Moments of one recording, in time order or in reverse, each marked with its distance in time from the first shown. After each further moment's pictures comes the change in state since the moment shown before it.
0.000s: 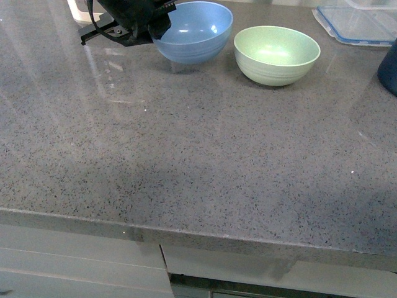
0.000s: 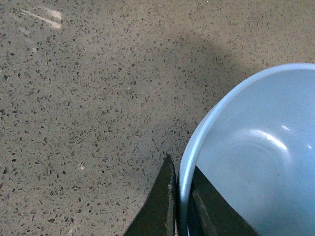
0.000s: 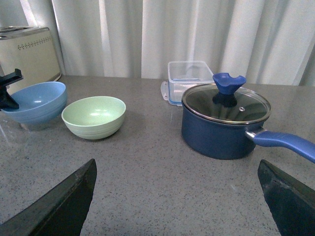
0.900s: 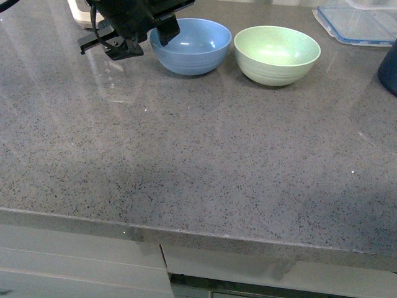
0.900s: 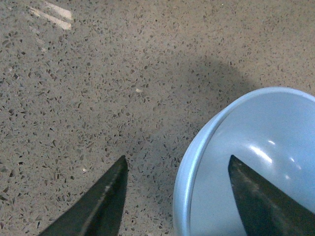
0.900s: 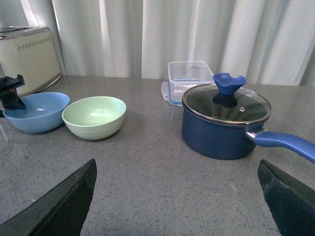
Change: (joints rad) left arm 0.003 0.018 0.001 0.018 -0.034 -0.013; right arm 0.000 0.000 0.000 0.000 0.000 0.000
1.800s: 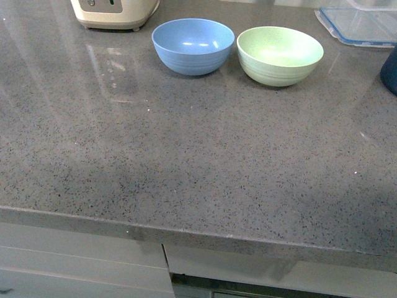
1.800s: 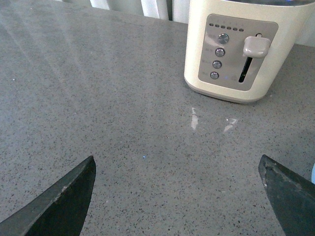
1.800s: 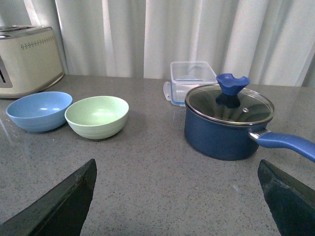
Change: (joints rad) left arm 0.063 -0.620 -0.704 0.423 -0.390 0.415; right arm 0.000 0.000 0.000 0.000 -0.001 0.000
